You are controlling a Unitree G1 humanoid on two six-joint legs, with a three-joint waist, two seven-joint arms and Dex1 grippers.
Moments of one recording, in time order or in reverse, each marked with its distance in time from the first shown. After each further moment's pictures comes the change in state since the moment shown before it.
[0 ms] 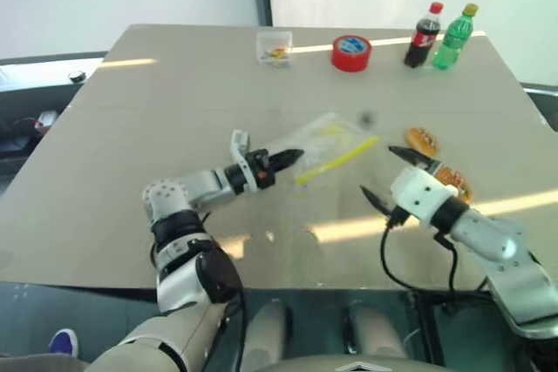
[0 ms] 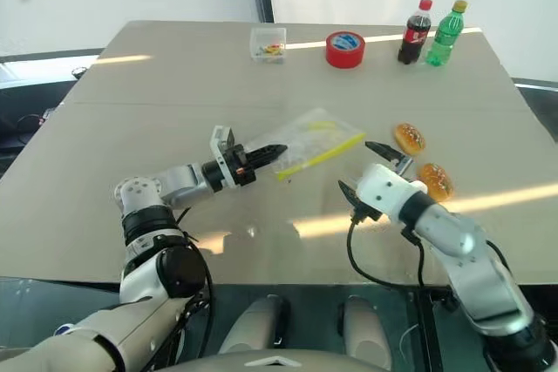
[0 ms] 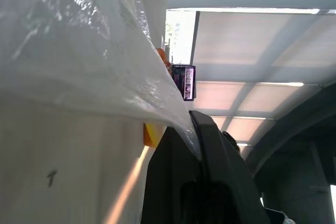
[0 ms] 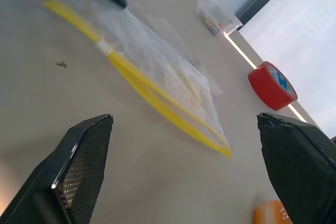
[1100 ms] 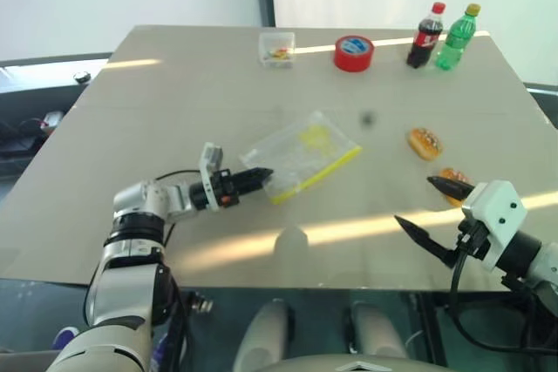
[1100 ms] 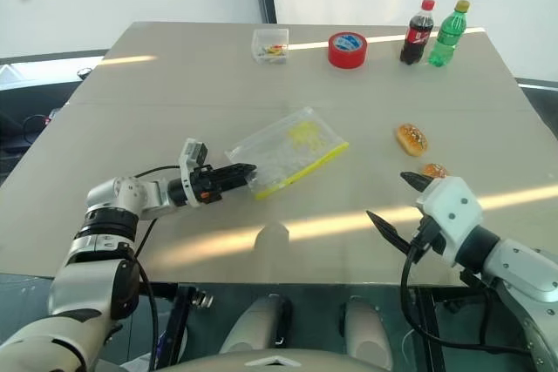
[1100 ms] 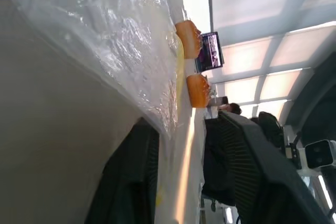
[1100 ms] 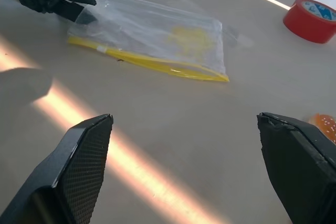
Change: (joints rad) left arm 0.153 0.375 -0.641 0.237 0.395 -0.453 -0.984; right arm 0.385 -0.094 -0.513 -0.388 0.642 0.318 0.151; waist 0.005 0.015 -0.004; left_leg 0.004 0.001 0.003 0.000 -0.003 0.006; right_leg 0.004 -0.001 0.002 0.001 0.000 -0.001
